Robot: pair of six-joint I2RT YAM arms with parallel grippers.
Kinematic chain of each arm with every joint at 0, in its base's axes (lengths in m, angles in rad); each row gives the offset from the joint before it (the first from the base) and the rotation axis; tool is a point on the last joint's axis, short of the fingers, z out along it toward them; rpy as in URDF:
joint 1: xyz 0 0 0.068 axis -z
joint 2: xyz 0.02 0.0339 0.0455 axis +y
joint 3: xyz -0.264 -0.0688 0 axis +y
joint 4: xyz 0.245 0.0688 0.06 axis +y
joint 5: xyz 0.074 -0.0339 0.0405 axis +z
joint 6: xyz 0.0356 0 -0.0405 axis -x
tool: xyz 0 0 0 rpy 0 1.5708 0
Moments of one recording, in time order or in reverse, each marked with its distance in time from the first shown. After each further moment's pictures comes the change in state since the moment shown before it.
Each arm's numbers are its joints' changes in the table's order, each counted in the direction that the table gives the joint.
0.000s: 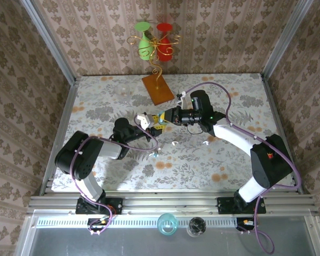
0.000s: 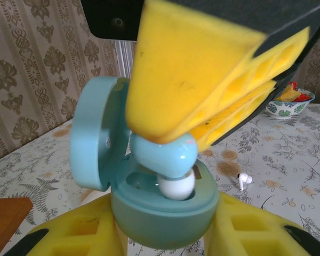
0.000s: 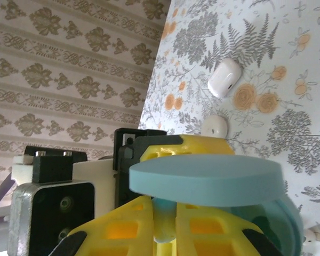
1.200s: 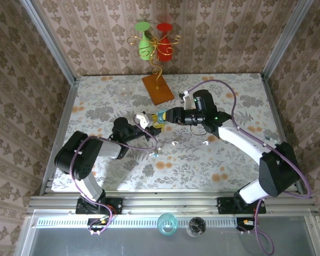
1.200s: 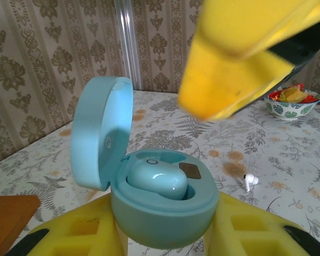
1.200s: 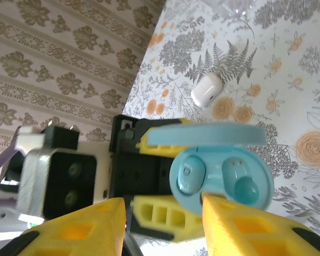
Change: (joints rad) left arm -0.022 -0.004 -0.001 0.000 0.008 0.003; right arm -0.013 -0.118 0.001 0.138 -0.100 0.176
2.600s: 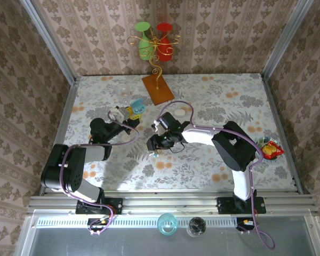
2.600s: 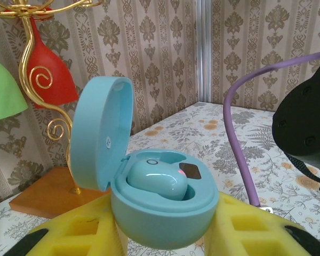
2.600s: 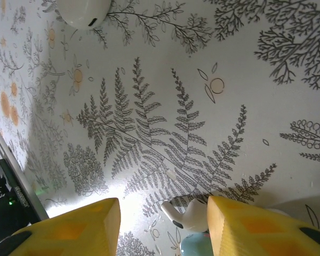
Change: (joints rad) left arm -0.267 -0.191 0.106 -0.008 -0.016 0.053; right arm -0.243 0.494 -0.140 0.140 -0.094 0.094
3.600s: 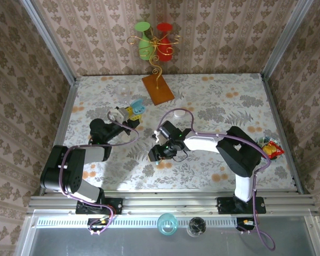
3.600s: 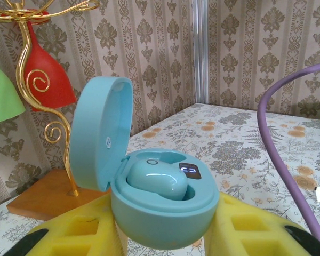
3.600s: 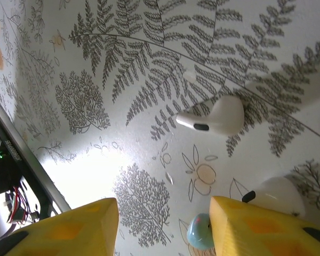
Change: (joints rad) left arm 0.001 -0.011 0.006 0.000 -0.008 0.000; right arm -0.065 -0.098 0.129 0.034 0.010 -0.005
